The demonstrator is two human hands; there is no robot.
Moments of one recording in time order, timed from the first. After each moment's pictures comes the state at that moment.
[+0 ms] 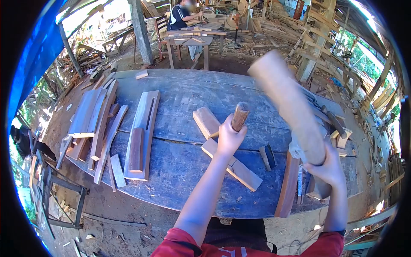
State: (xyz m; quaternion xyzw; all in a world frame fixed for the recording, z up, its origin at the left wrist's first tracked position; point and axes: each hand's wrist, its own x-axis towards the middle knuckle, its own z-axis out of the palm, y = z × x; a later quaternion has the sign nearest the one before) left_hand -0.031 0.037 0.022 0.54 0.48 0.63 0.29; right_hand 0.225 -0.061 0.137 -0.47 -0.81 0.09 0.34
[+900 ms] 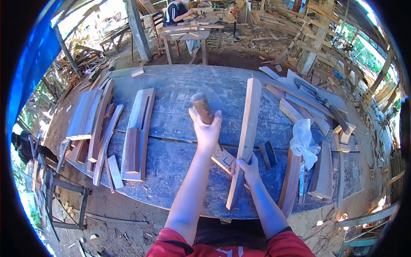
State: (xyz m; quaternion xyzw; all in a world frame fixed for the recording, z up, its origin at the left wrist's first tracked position) left_hand -0.064 0.046 0.013 0.43 0.46 0.72 0.30; right_hand 0.085 -0.020 -0.059 -0.35 -0.42 0.65 0.53
